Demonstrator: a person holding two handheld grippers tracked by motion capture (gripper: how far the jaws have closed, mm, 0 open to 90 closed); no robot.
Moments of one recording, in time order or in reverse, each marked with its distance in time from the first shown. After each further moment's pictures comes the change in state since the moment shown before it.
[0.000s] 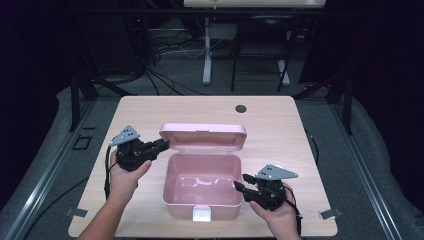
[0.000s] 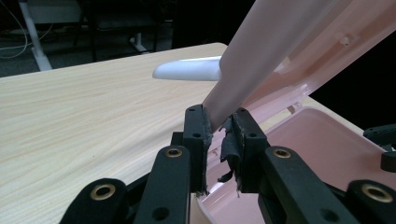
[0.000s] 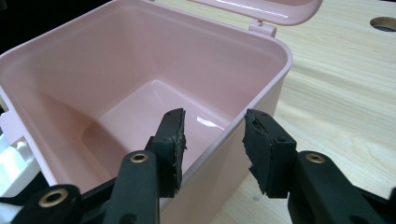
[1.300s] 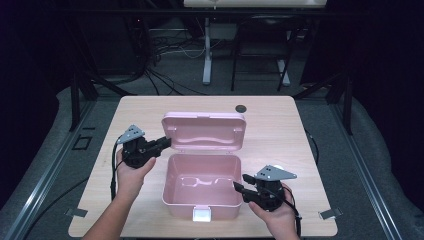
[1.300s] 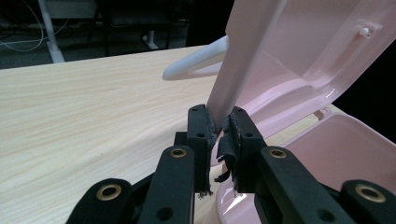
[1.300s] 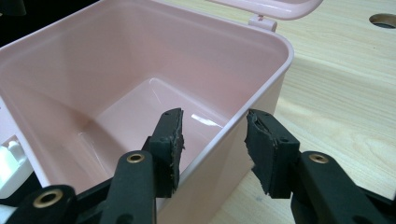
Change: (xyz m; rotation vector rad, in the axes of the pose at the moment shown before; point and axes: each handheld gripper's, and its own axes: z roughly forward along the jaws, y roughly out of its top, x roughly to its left) left arm 0.006 -0.006 0.017 -0.007 0.052 -0.032; right arm 0.000 -0.002 0.003 0.006 -0.010 -0.002
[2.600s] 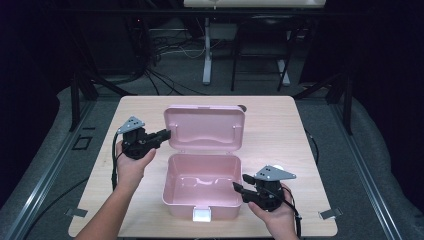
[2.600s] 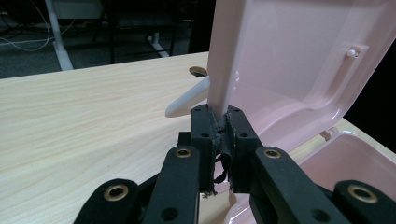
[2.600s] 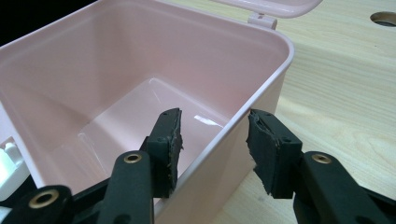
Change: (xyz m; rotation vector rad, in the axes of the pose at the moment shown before) left arm 0.006 0.021 0.006 0.014 0.016 -0.019; right arm 0.000 -0.001 0.002 0.004 0.002 0.009
